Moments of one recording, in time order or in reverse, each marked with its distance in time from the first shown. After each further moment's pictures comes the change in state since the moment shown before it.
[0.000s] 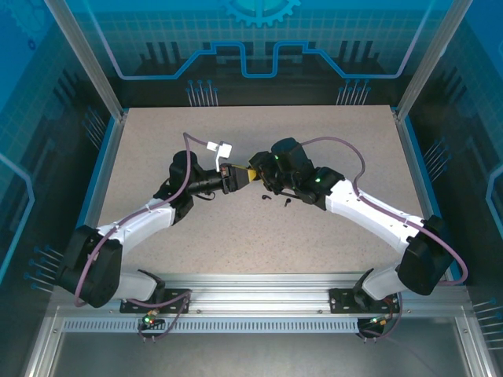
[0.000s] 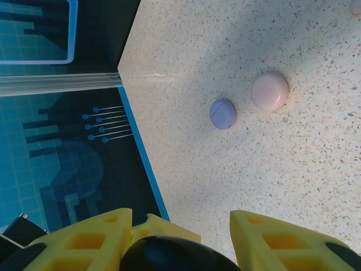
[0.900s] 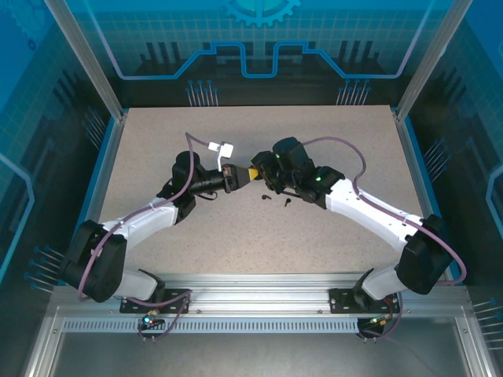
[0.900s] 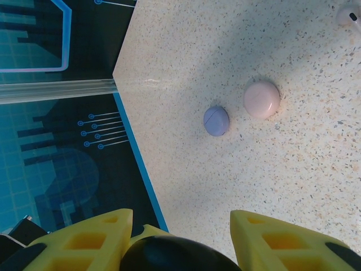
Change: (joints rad) left arm -0.010 0.040 -0.001 0.043 -0.023 -0.026; right arm -0.020 0.007 -0.007 0.000 -0.006 -0.003
